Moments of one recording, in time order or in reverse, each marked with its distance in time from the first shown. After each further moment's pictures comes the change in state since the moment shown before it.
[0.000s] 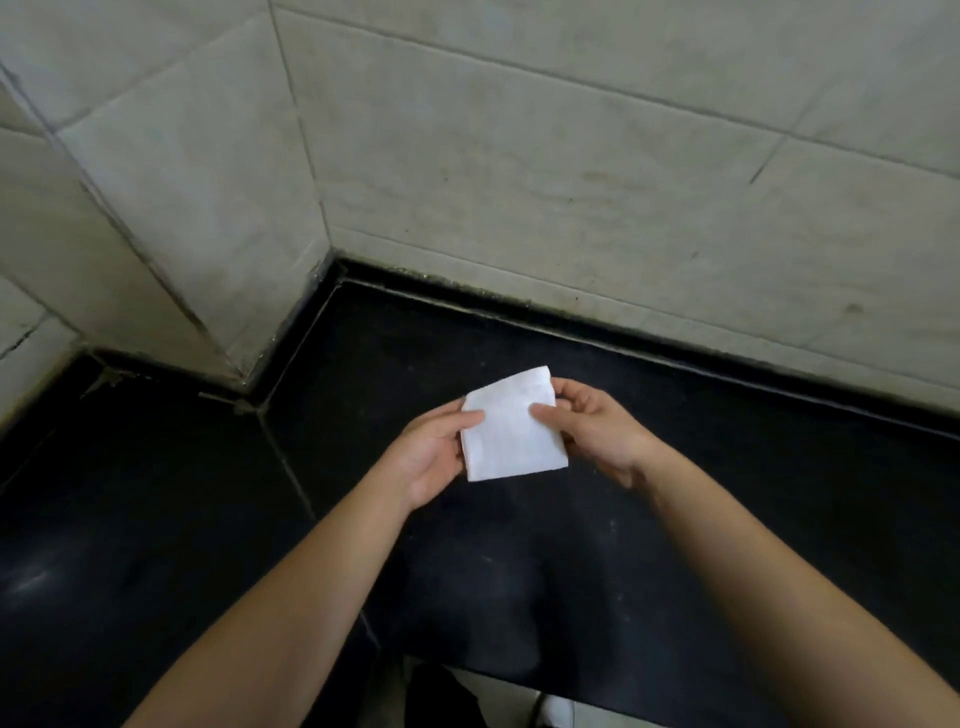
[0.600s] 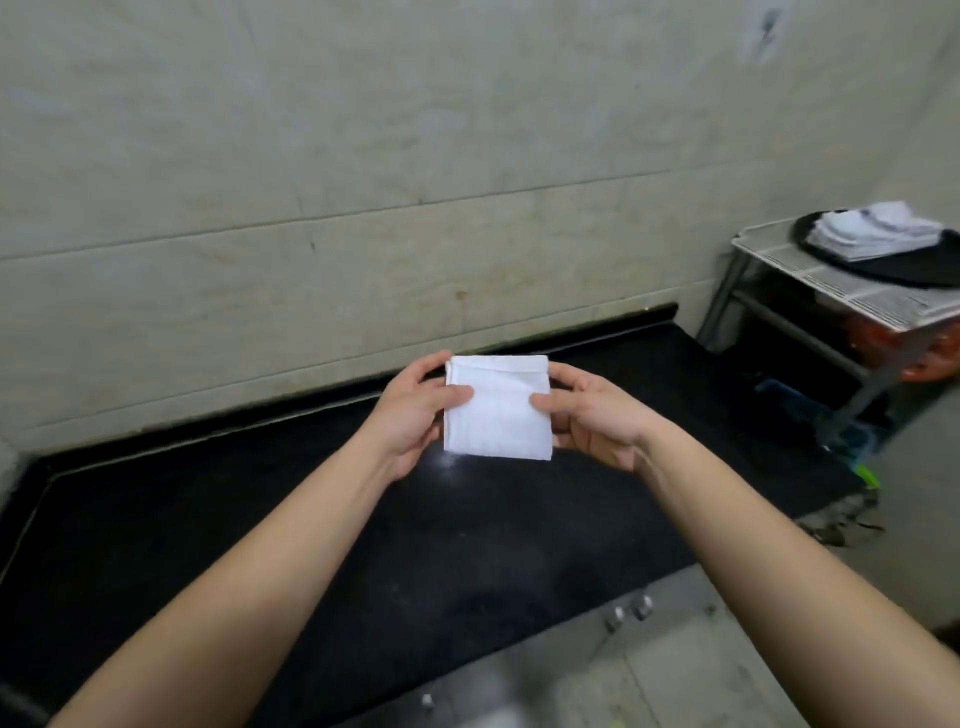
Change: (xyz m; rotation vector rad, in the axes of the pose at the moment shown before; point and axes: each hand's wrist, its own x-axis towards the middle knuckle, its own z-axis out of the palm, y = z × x) left_hand -0.055 -0.108 0.359 0.529 -0.293 0.158; right_hand -0.330 0.073 -0.220 0.362 0.417 -0.248
